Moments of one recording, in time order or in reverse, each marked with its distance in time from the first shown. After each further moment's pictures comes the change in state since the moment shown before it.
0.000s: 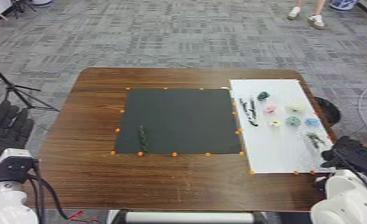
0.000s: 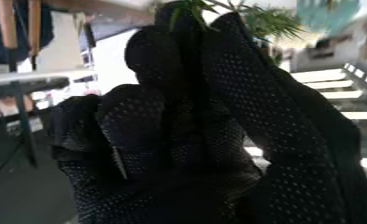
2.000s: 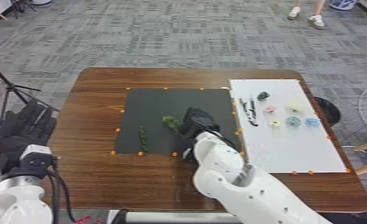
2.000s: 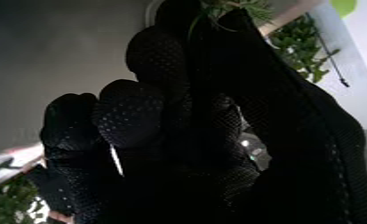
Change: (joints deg) left arm -4.6 1.1 5.7 1.5 1.3 -0.2 -3.5; right arm 48.9 -18.7 -51.8 17.2 17.3 -6.5 -6.3
